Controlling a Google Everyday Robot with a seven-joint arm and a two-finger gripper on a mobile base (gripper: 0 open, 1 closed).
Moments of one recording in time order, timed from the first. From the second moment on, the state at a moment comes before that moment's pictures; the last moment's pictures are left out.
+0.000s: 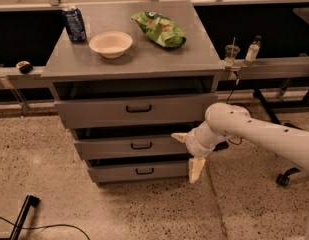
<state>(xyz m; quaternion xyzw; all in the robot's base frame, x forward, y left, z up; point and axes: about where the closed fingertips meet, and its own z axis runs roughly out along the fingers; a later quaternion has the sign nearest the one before) 0.577 -0.108 0.541 -0.80 0.55 0.09 0.21</state>
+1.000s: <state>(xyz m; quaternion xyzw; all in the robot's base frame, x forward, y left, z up) 0.653 -0.094 0.493 -0.77 0.58 0.04 0.26</state>
